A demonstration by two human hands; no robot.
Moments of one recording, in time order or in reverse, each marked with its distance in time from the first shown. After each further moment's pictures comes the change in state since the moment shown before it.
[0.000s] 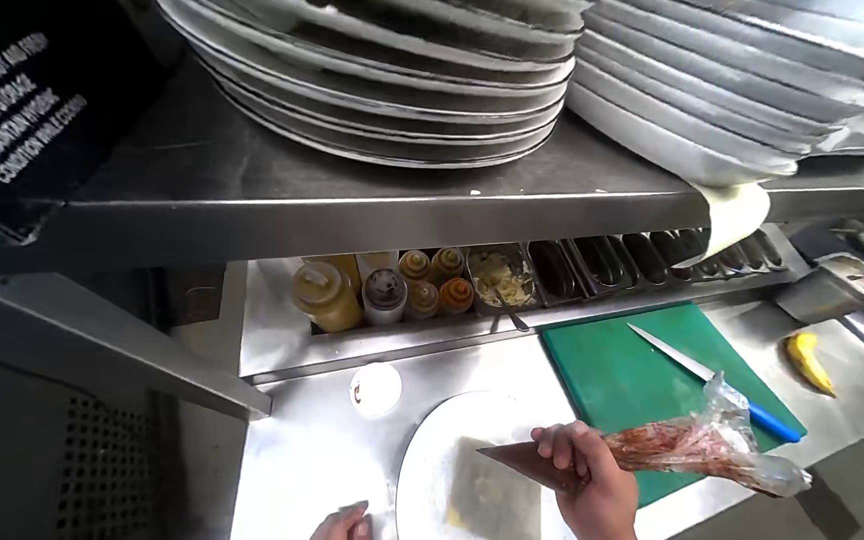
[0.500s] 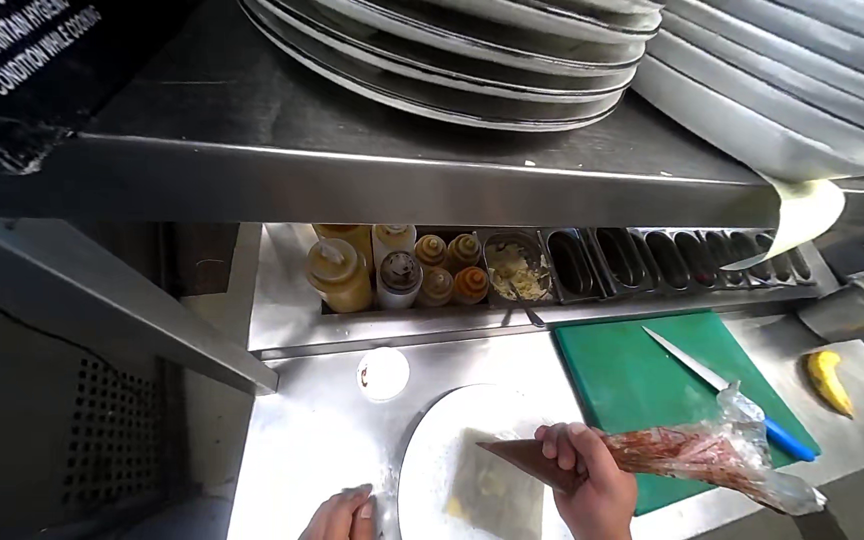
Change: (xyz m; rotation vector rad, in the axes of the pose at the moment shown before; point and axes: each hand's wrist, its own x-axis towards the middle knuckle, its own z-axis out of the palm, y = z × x) left_hand 0.002 -0.001 0.009 0.076 0.111 0.074; right_hand 0.000 0.014 0.002 -0.009 0.016 -0.008
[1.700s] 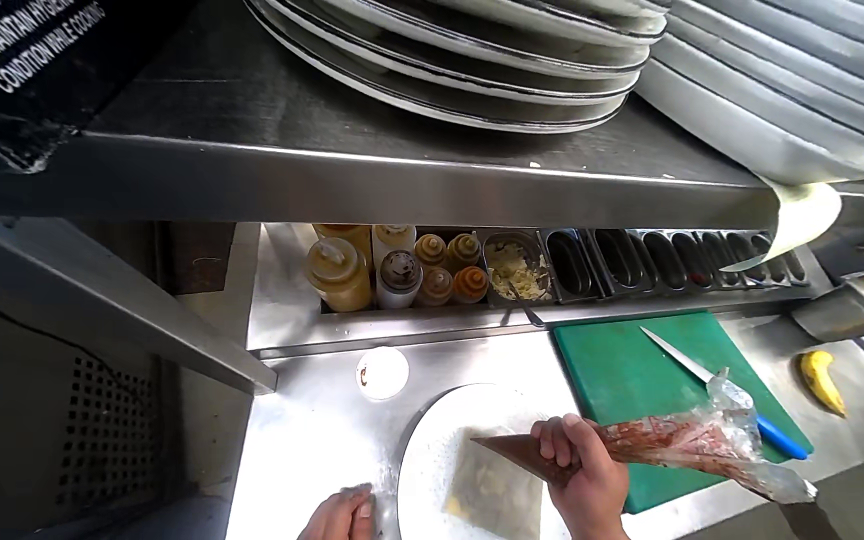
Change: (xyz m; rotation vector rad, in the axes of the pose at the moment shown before) left_hand 0.000 -0.002 0.001 -0.001 0.014 0.011; right_hand 0.007 0.001 0.010 0.000 0.020 -0.001
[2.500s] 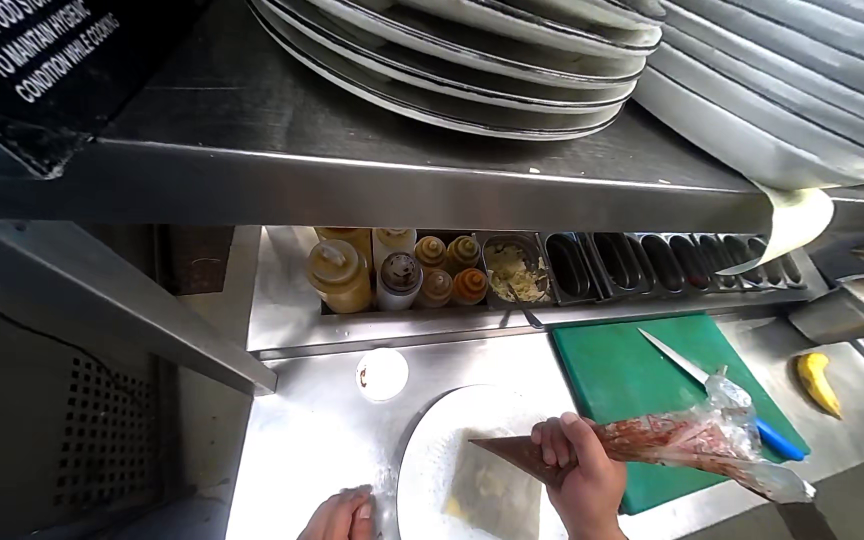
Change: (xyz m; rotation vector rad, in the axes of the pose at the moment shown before) left_hand 0.000 0.001 -0.001 0.010 -0.012 -0.005; right_hand 0.002 0.001 0.003 -0.006 0.028 -0.012
